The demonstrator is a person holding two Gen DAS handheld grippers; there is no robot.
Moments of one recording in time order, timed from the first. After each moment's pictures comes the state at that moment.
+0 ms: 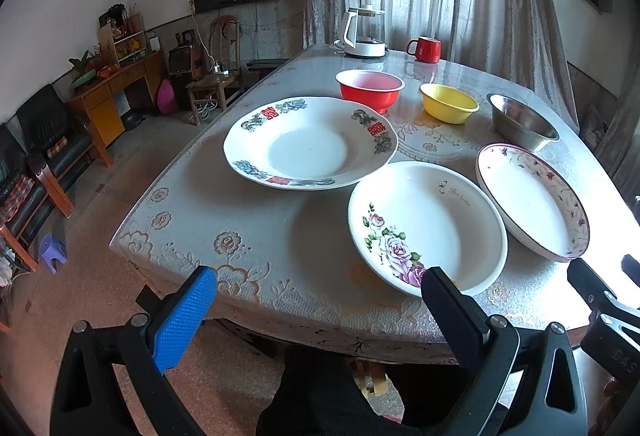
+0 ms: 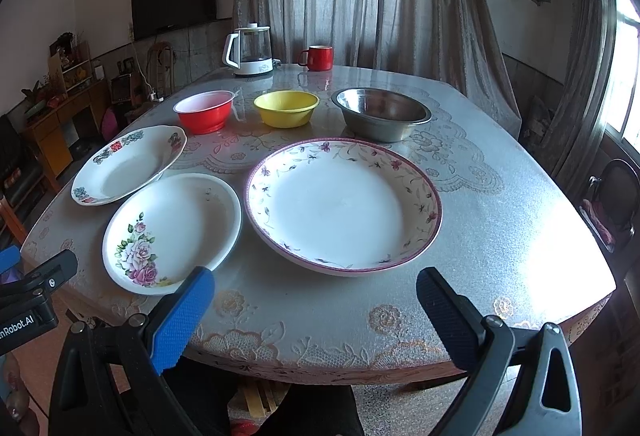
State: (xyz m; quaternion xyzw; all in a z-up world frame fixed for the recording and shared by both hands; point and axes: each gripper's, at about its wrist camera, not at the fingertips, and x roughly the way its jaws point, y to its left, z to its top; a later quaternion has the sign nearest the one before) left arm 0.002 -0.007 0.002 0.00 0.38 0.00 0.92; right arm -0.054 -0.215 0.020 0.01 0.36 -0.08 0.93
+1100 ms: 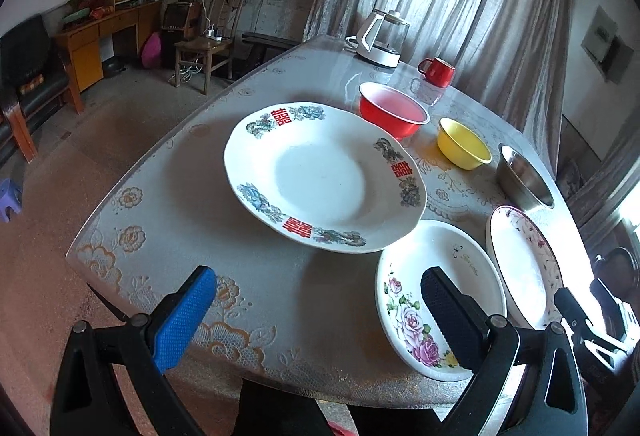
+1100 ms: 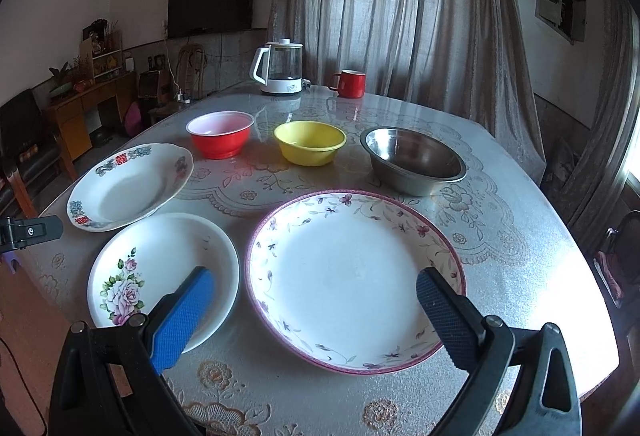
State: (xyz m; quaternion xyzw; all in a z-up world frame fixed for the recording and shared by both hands) left arm 0.071 0.049 0.002 -0.12 0.41 -0.04 0.90; right arm 0.004 -0.218 0.031 -0.04 0.33 -0.03 0.94
